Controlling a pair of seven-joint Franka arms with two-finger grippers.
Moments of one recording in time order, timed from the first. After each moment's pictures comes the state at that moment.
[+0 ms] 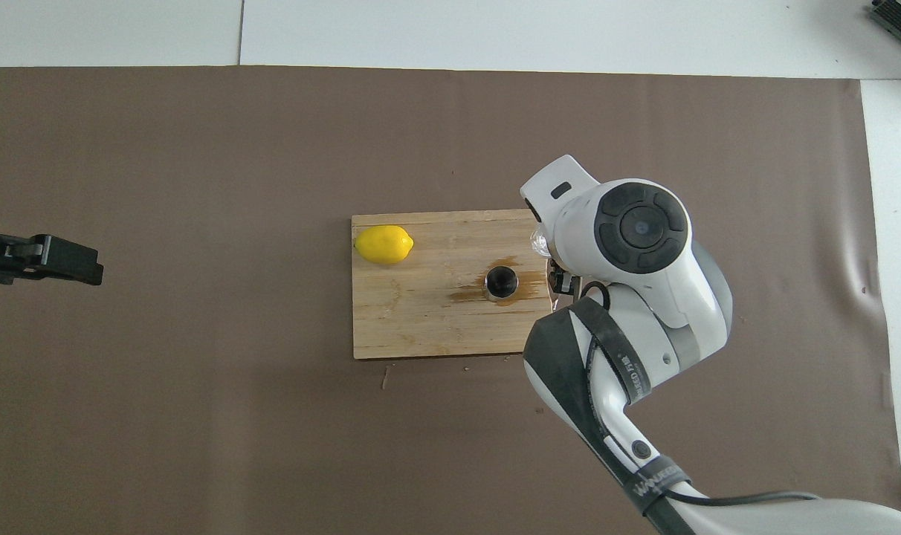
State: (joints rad) left arm 0.07 -0.07 -0.13 -1.64 -0.03 1.51 0.02; right arm 0.42 0.20 0.02 -1.85 -0.19 2.19 -0.88
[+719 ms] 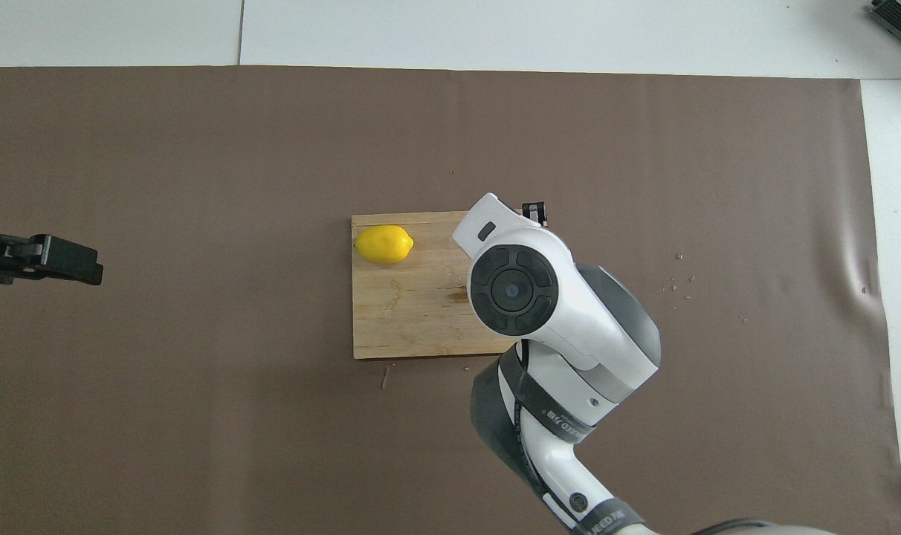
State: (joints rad) left arm 0.07 -0.07 -0.13 -1.64 -0.03 1.51 0.02; right arm 0.54 0.21 0.02 -1.83 -0.43 2.09 -0.85
